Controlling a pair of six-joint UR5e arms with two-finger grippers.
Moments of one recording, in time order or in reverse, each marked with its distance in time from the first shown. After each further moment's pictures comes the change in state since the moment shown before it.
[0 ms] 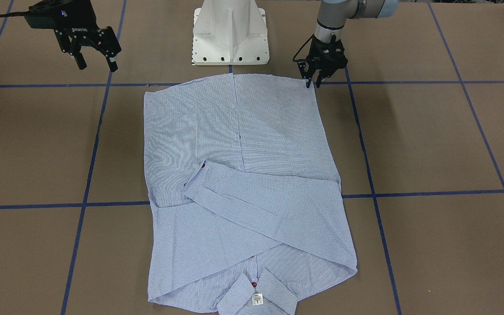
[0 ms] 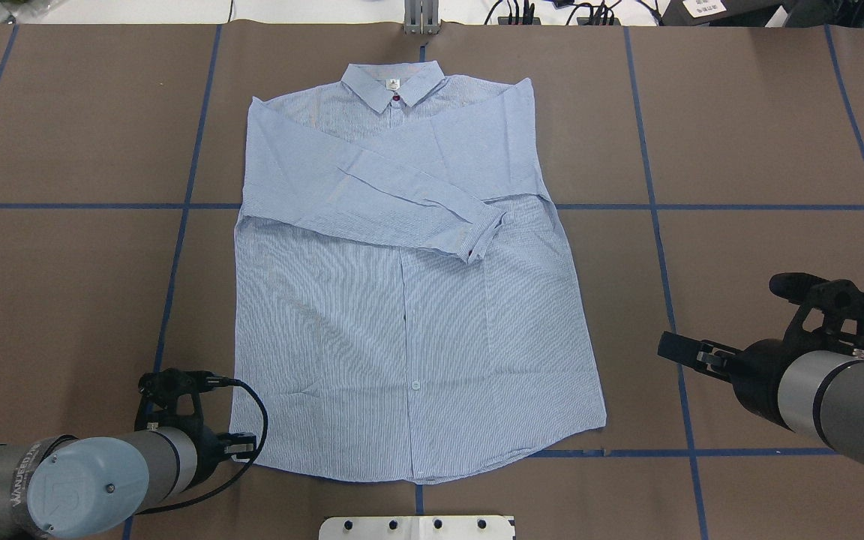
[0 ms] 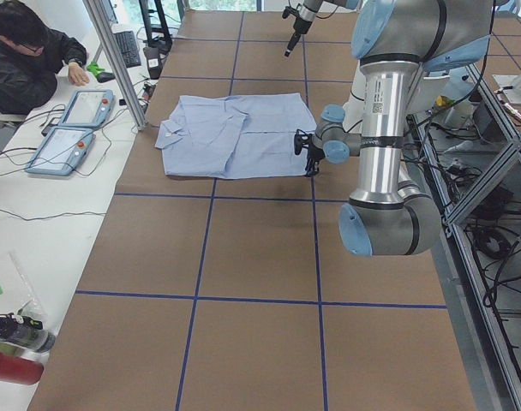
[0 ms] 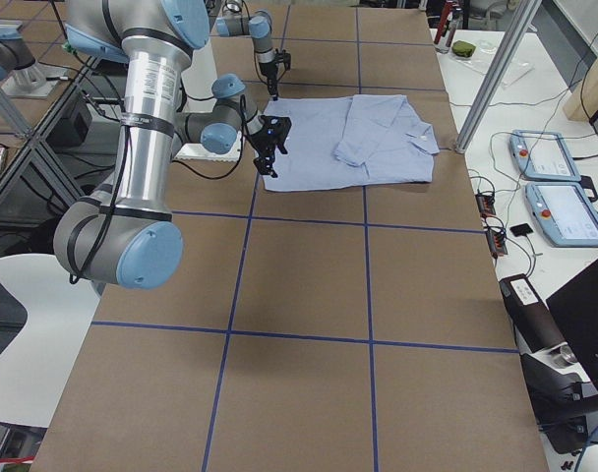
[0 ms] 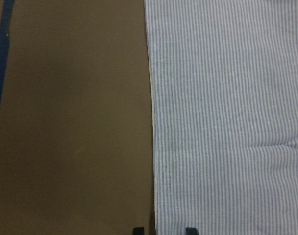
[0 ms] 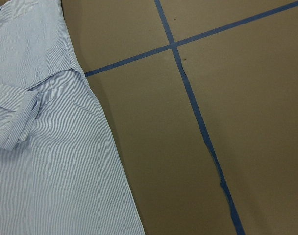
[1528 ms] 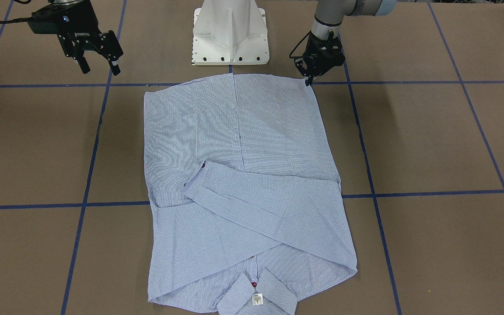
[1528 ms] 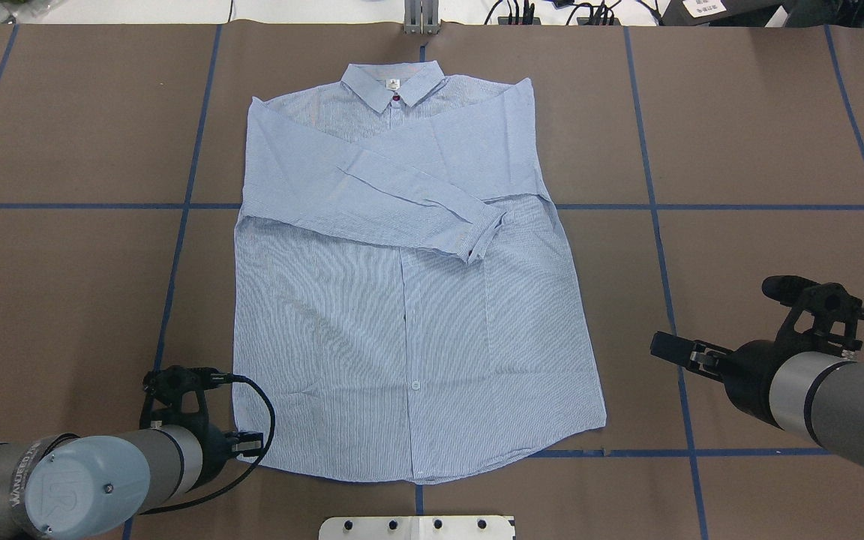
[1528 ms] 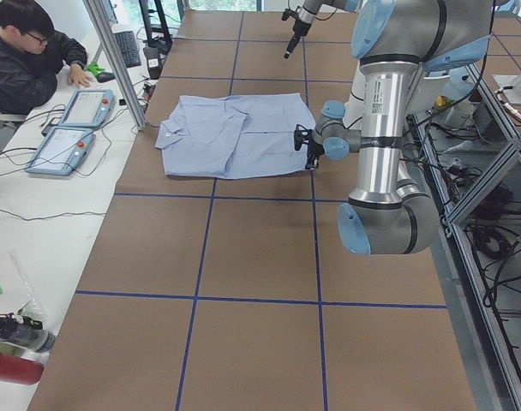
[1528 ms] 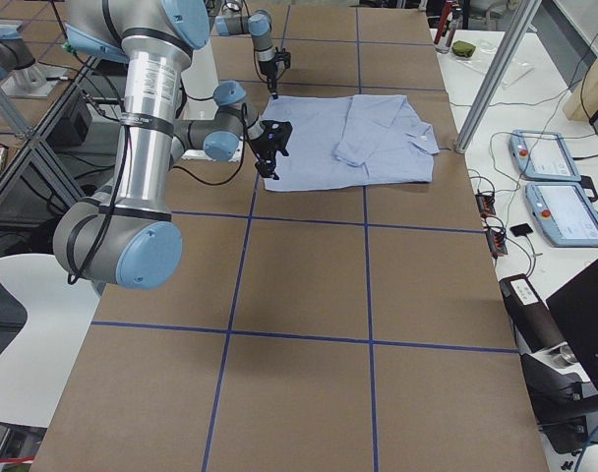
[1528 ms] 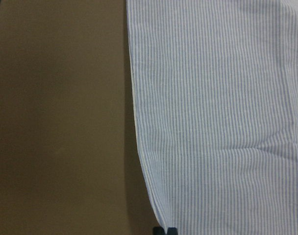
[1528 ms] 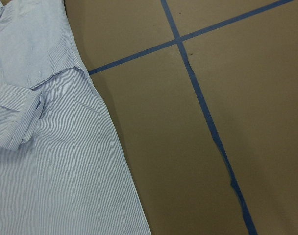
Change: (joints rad) left arm -0.004 -0.021 -0.022 0.000 -0.001 -0.012; right arm -0.002 -0.007 -0.095 0.161 -0.007 0.015
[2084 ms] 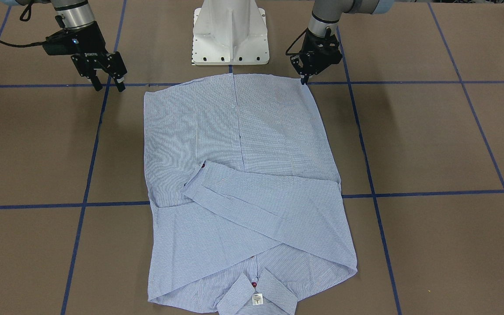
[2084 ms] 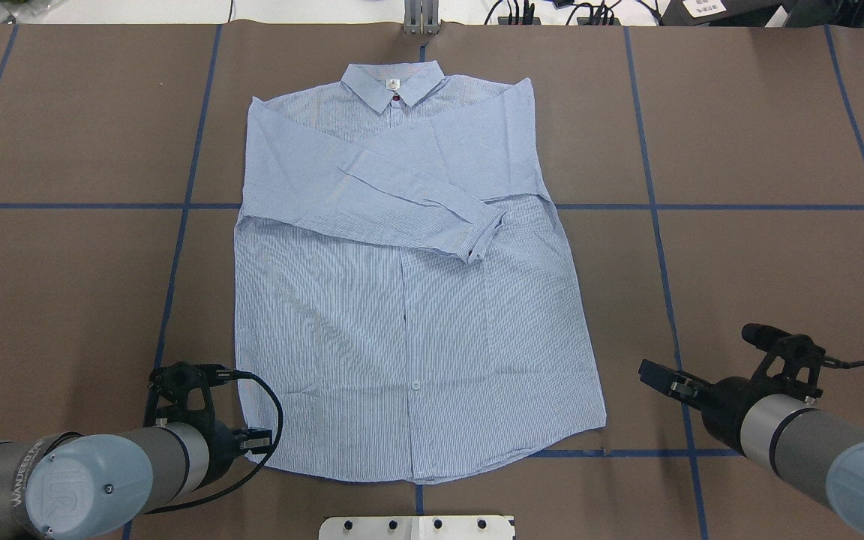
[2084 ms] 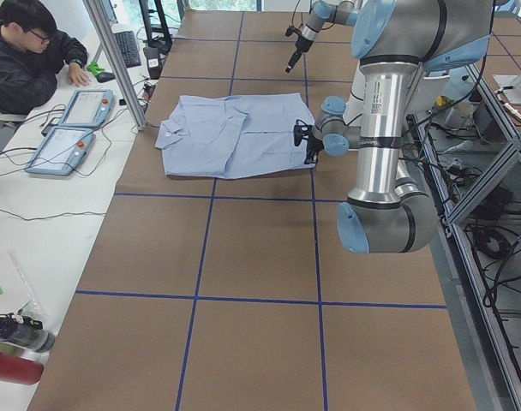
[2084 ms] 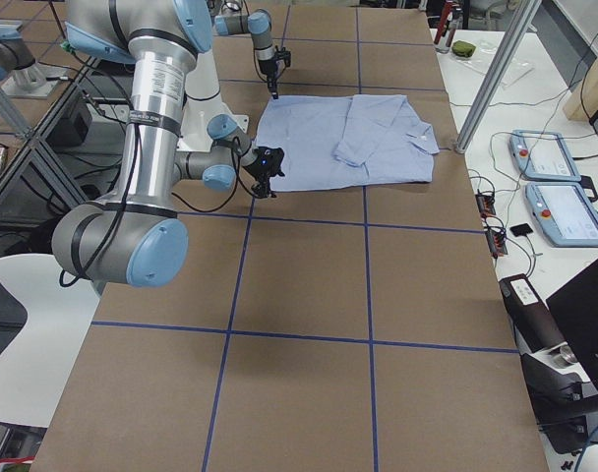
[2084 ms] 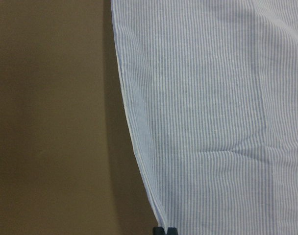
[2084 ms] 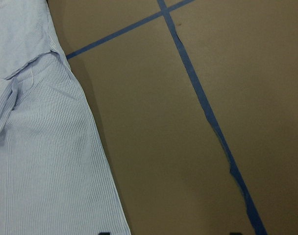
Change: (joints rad) left arm -0.001 -0.016 -0.011 -0.001 0.008 -0.001; right arm -0.153 -0.037 -0.152 0.179 -0.169 0.132
